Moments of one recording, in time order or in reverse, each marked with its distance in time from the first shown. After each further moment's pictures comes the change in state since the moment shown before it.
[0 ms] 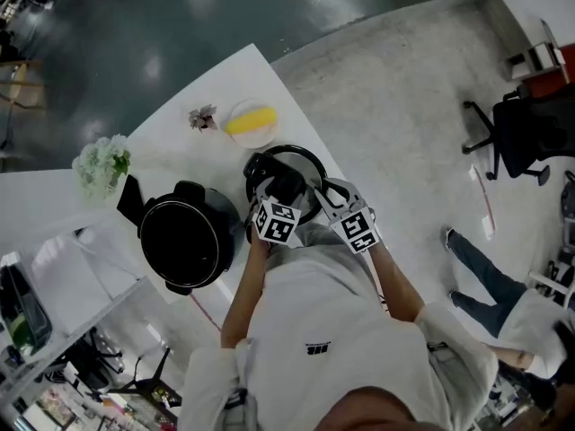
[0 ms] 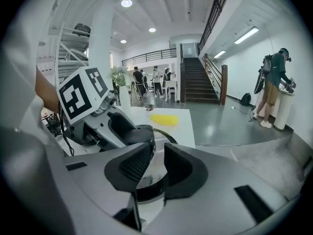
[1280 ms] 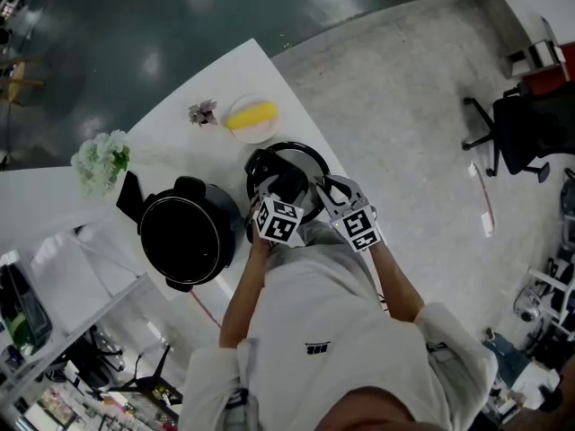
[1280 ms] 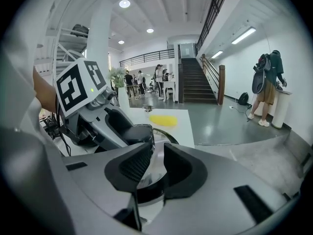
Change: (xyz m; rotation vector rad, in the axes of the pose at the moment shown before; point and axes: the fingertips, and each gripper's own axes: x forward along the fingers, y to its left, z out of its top) left arm -0.015 -0.009 0.007 0.008 0.013 -0.035; right arm -0.005 0.003 0.003 0.020 -0.009 -0.019
